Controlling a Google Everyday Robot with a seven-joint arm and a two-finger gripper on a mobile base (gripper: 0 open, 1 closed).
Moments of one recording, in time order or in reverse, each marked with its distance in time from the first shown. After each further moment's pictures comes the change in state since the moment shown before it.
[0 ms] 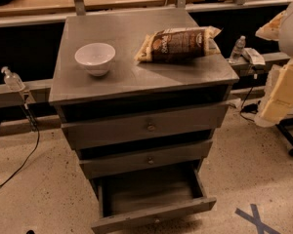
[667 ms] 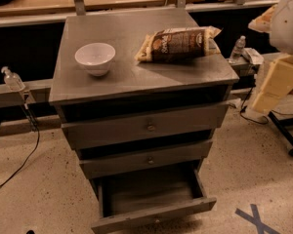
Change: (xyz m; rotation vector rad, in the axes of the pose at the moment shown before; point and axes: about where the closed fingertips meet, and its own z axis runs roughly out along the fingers) arm -0.011 -0.017 0.007 0.048 -0.027 -0.037
